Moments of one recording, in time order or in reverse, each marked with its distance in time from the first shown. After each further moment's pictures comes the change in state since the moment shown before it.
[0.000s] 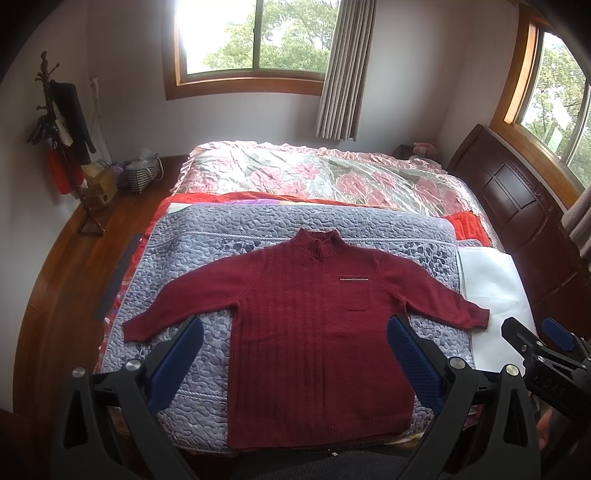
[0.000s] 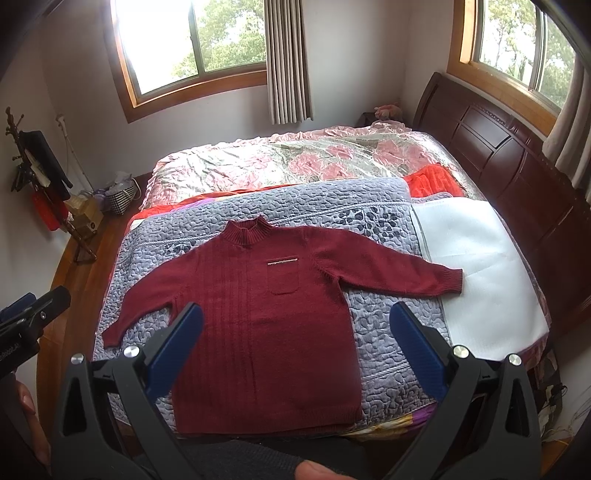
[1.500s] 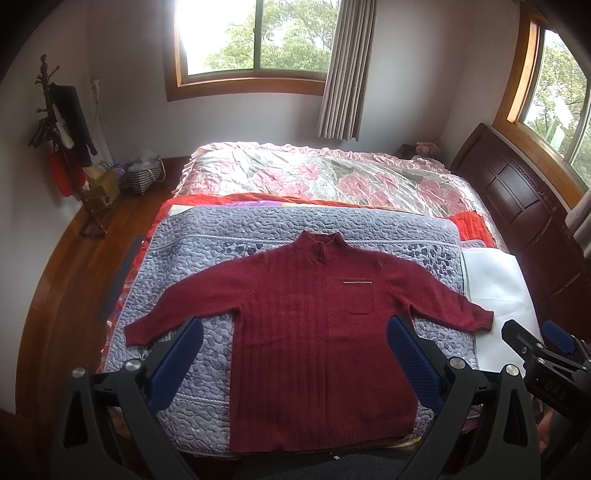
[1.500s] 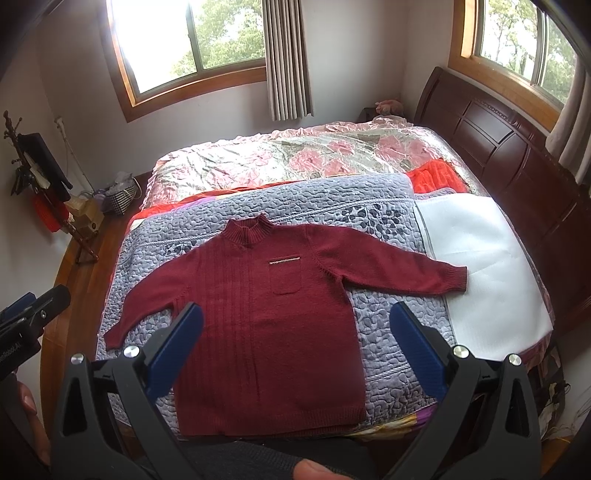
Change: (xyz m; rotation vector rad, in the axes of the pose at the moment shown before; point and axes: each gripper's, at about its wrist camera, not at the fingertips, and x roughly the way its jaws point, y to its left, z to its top) left arm 0.007 0.000 0.006 0.007 0.001 0.018; right arm 0.009 0.001 0.003 0.014 0.016 0.011
